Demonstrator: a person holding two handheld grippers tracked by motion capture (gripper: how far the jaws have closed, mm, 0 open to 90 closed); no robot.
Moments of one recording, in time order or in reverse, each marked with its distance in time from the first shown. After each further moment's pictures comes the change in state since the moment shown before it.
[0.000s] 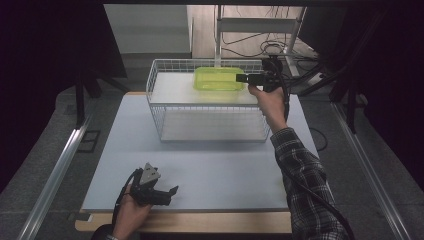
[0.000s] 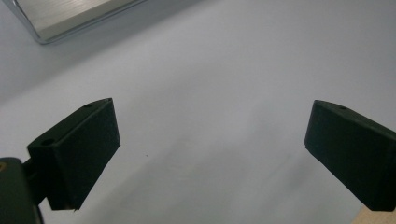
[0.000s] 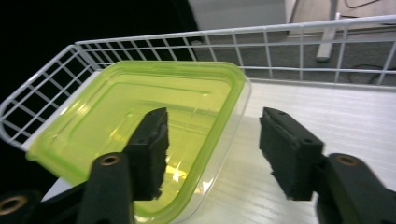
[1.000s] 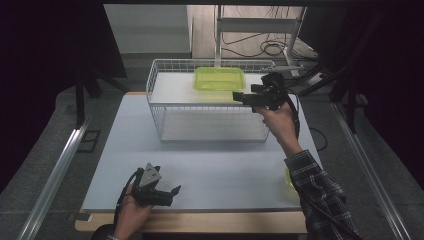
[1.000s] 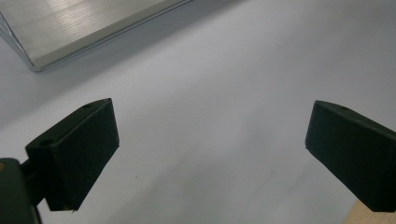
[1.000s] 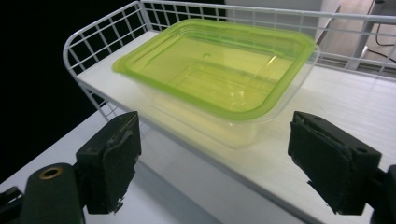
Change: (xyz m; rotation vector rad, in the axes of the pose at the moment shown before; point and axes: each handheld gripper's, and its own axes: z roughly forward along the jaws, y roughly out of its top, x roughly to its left) left arm -0.007 0.005 -0.002 -0.041 -0.018 0.034; right arm 0.031 -0.036 -0.042 -0.004 0.082 -0.236
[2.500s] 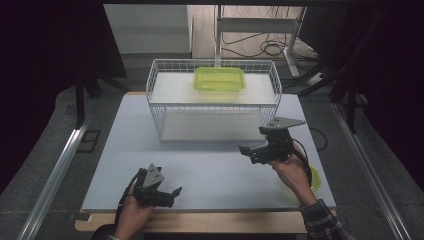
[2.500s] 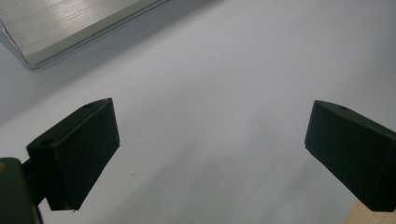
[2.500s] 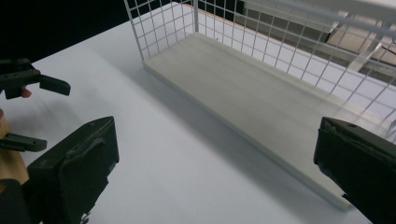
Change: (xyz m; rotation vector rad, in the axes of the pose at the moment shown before) left arm -0.004 0.000 0.004 0.034 0.010 0.031; right arm 0.024 -0.117 -0.034 0.092 0.025 -0.177
